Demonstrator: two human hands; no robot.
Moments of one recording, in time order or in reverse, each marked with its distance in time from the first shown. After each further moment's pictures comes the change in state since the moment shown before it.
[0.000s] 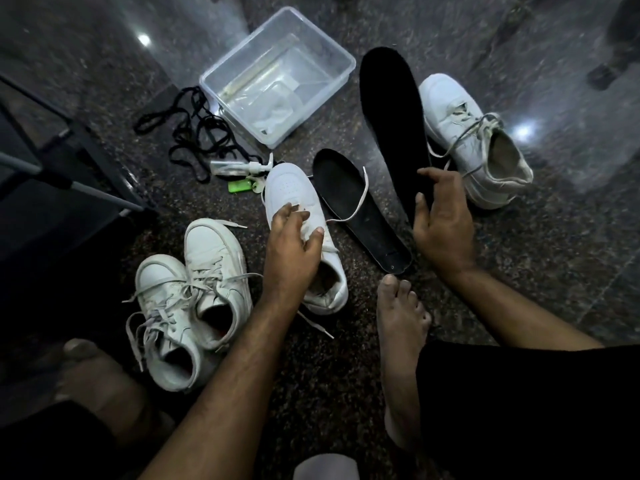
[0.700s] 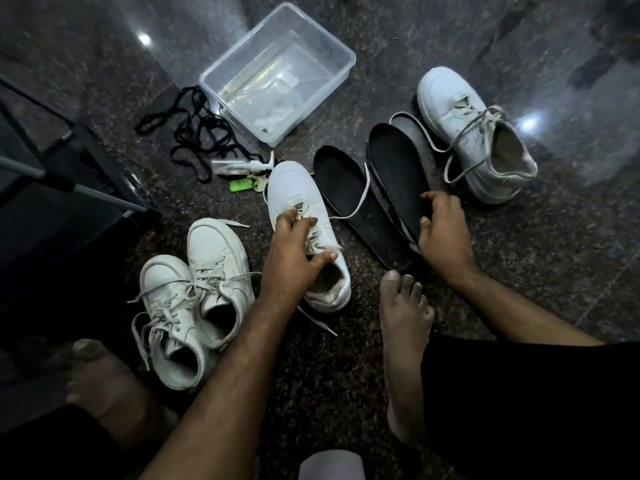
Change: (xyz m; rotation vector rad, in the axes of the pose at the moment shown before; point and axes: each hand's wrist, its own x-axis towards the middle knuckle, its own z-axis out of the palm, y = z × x) left_hand -0.004 -0.015 -0.005 0.117 -0.188 0.012; right_hand -0.023 0.028 0.013 -0.140 -0.291 0.337
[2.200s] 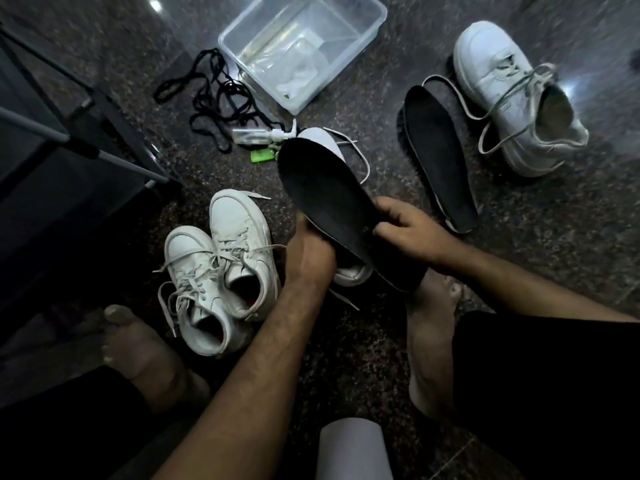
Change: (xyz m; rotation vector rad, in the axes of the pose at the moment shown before) left_hand -0.017 -0.011 0.011 0.465 -0.005 0.072; right_hand -0.031 -0.091 0.005 0.624 -0.720 -0.029
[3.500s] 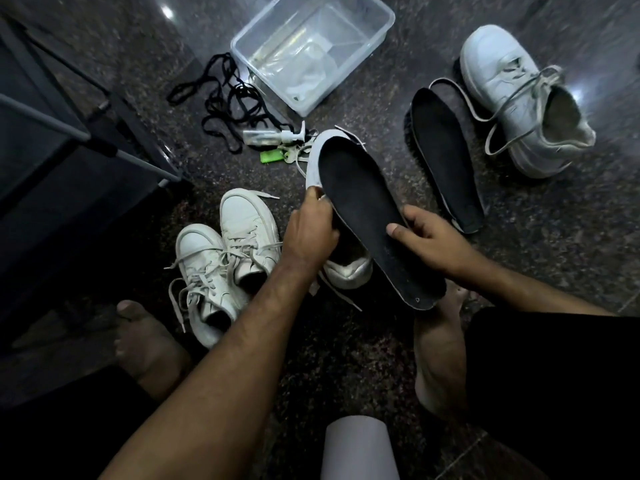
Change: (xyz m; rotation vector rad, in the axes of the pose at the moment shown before) left_hand 0.022 -0.008 -0.025 -0.066 -0.007 0.024; right_hand -0.026 0.007 -0.003 -0.053 0.118 0.035
